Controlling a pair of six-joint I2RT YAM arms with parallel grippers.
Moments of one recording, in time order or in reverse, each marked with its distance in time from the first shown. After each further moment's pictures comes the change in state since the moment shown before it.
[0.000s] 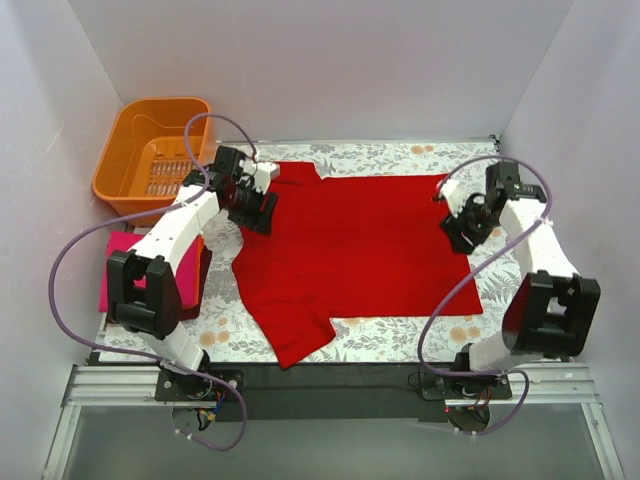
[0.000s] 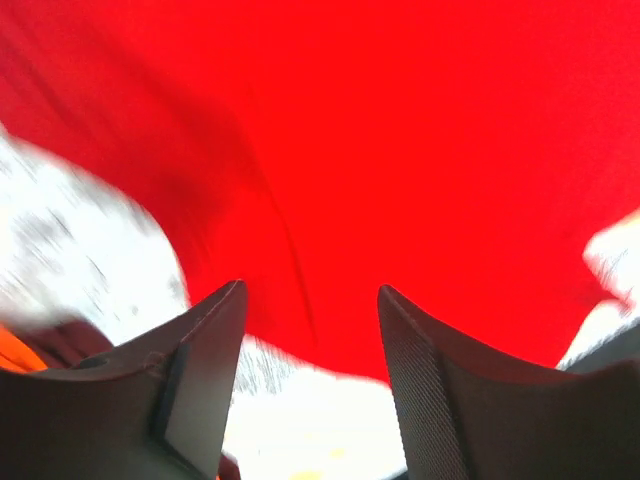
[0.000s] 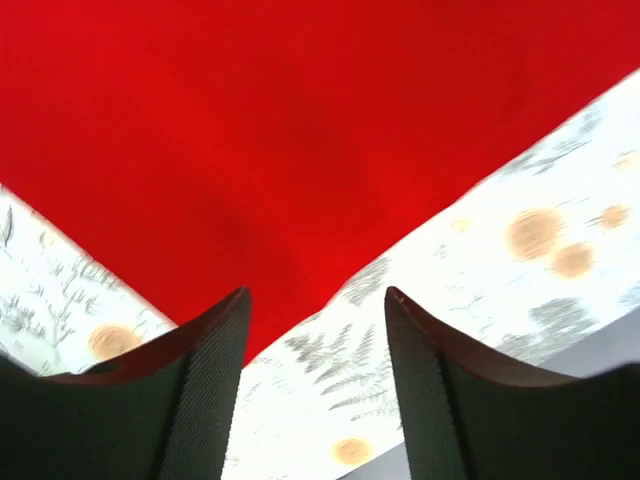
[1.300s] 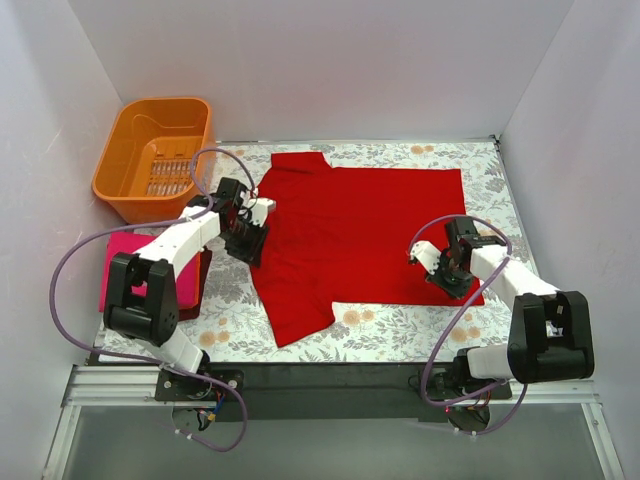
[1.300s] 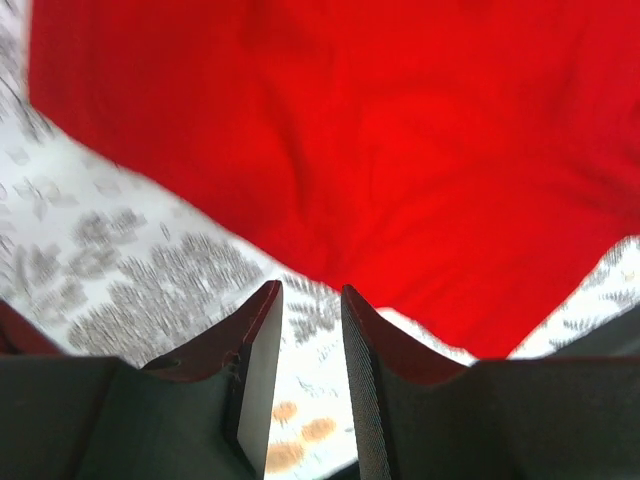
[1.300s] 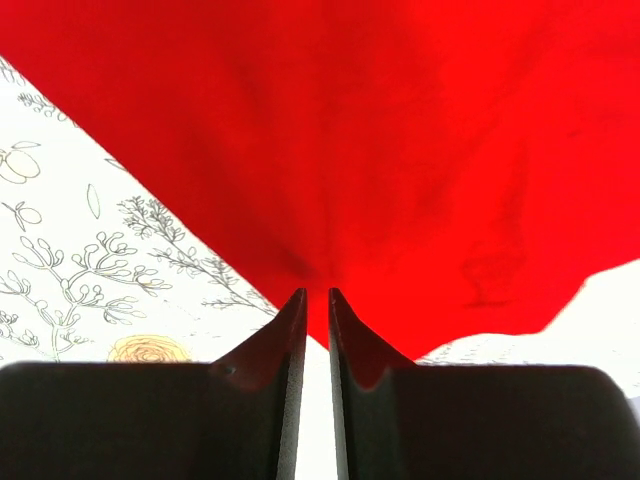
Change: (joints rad) left arm 0.003 -0.017 -0.191 0.026 -0.008 -0.026; right arm 0.185 -0.069 -0.400 0.211 0.244 0.073
